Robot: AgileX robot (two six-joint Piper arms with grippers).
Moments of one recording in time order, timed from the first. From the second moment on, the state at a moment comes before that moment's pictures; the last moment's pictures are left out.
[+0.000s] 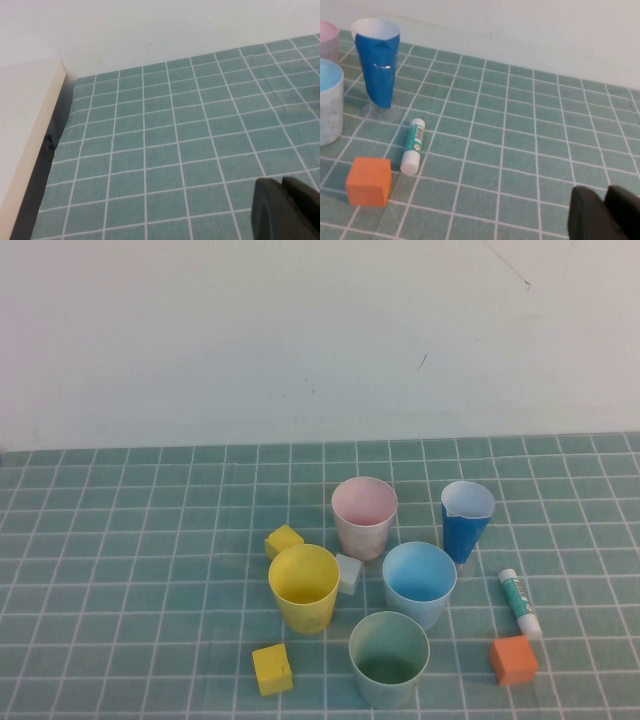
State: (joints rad) right arm 0.05 -0.01 0.03 -0.04 0.39 -0.15; left arm 0.00 -0.02 0.02 -0.03 0.35 0.12
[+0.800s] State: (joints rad) right arm 0.05 -0.01 0.03 0.02 0.39 -0.15; left arm 0.00 -0.02 0.02 -0.10 0.33 0.07
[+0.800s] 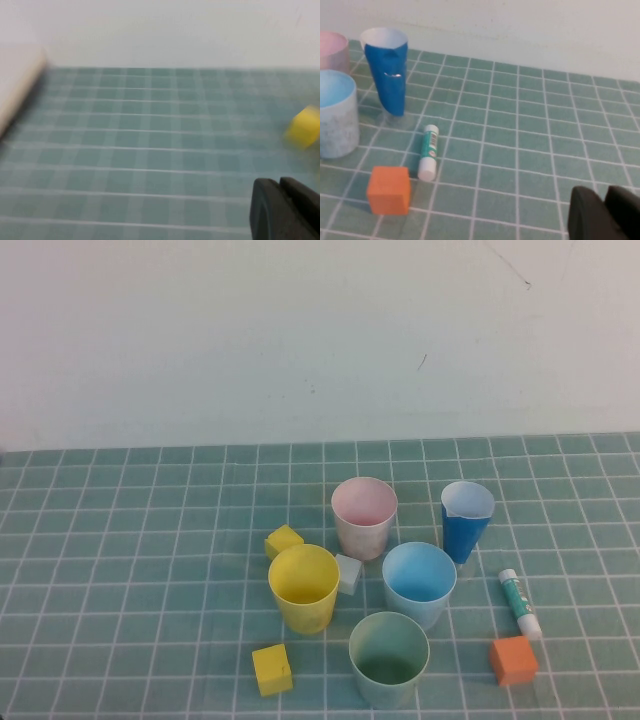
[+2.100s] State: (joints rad) right arm 0.05 -0.01 0.03 0.84 0.41 -0.39; left arm 0.00 0.84 -0.75 -0.52 0.80 0.39
